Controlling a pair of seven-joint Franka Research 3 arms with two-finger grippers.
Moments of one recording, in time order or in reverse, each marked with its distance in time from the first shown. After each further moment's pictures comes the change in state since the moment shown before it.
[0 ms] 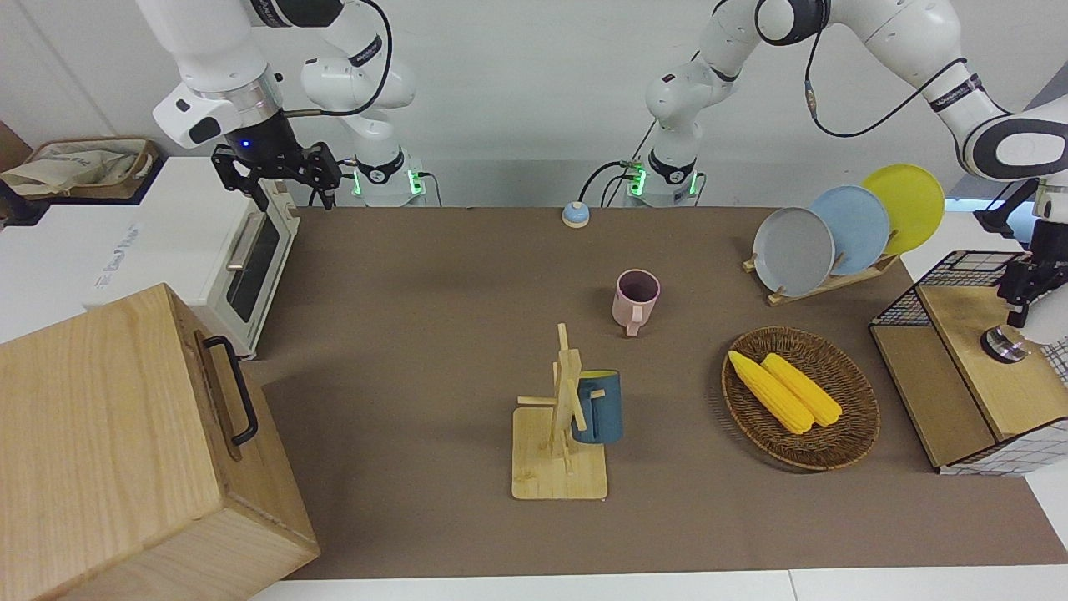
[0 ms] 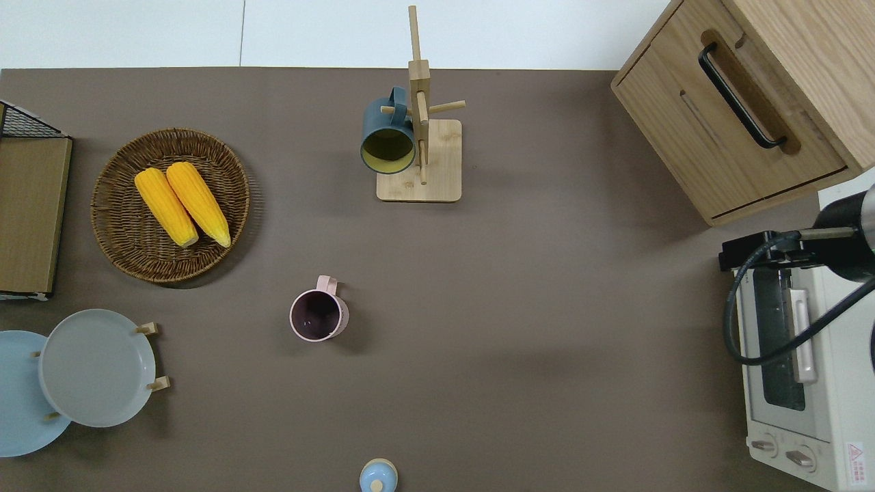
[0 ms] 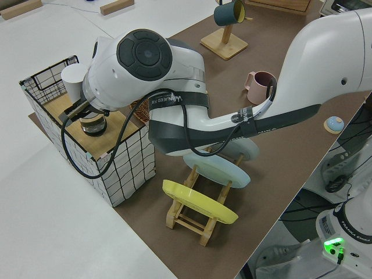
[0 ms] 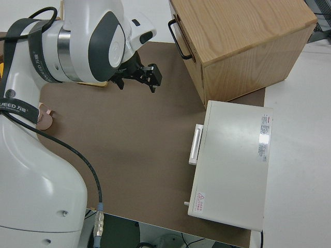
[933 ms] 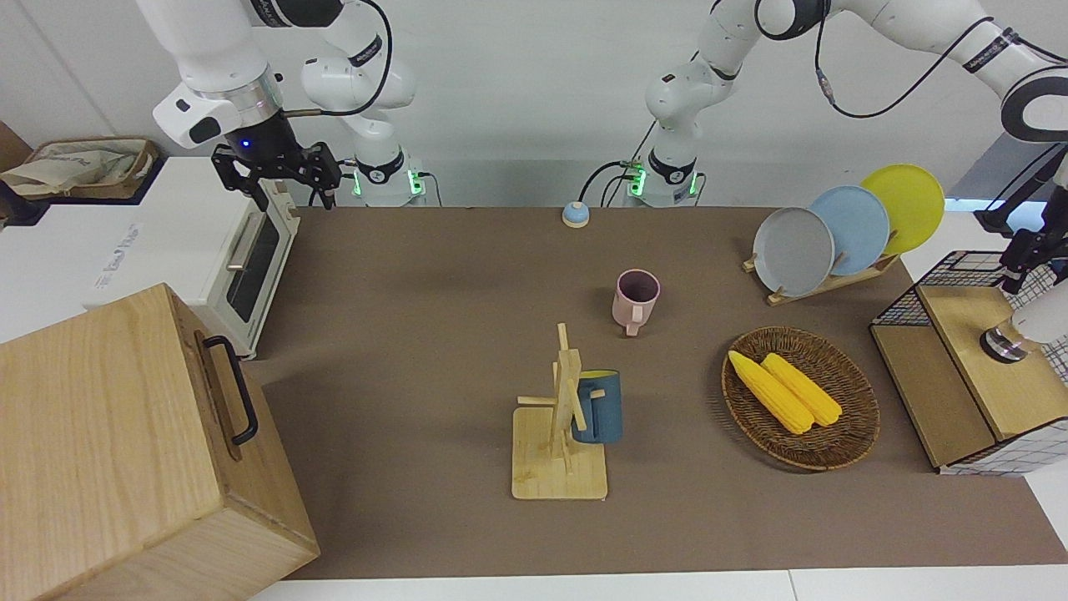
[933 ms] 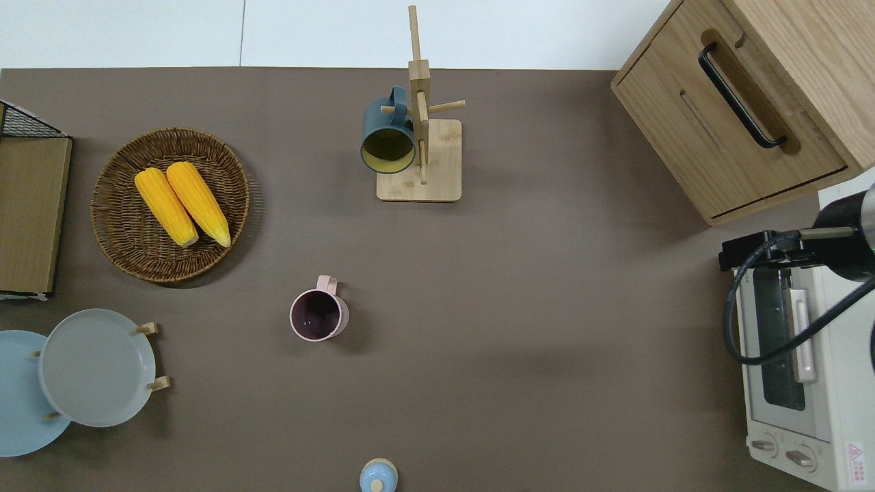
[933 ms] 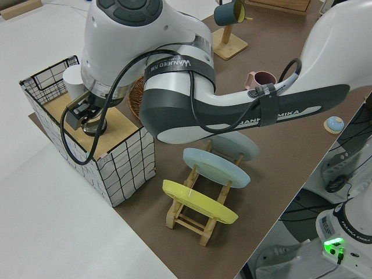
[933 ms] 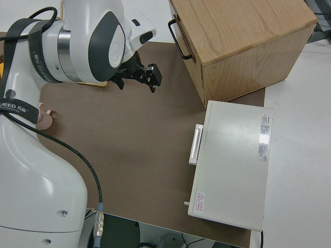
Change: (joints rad) left arm -0.002 -0.043 0.043 0.106 0.288 -0.326 -0.224; right arm 0.000 0.000 0.000 0.000 0.000 0.000 0.000
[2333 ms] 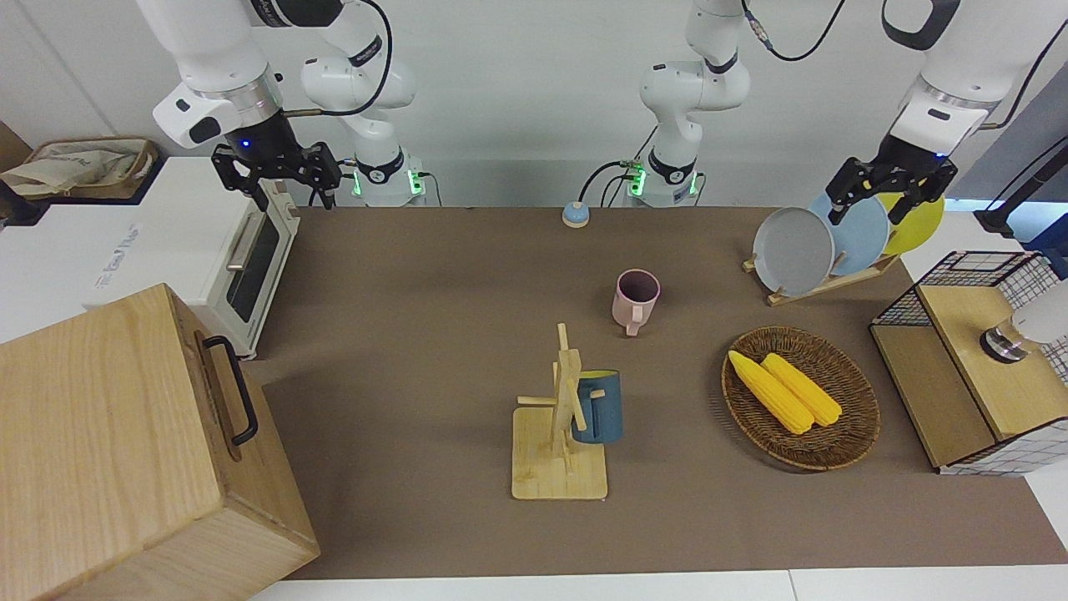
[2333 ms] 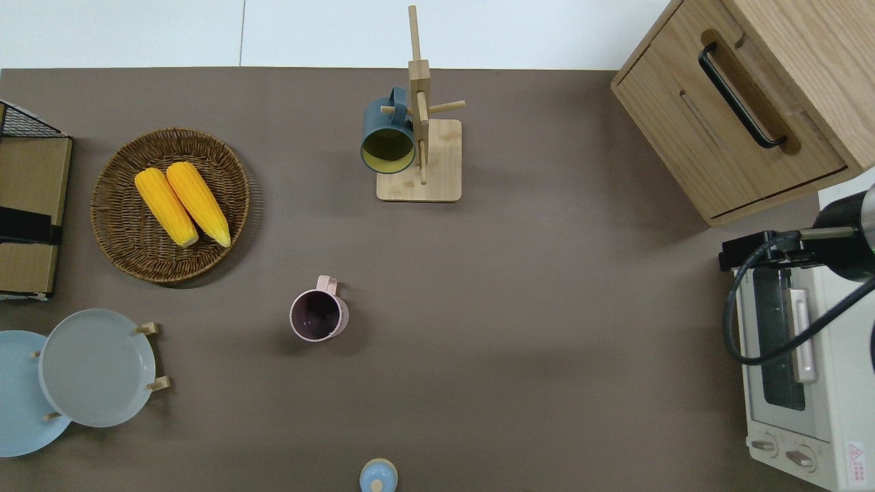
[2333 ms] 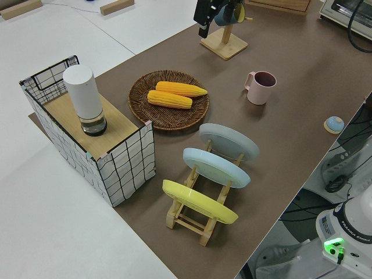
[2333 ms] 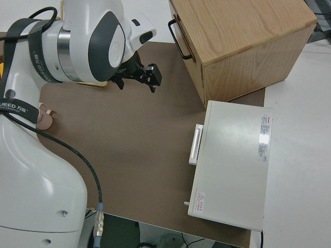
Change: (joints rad) left arm -0.516 -0.273 -0.006 -0.008 0.296 -0.532 -0.572; right arm 0.000 0.000 0.000 0.000 0.000 0.000 0.000
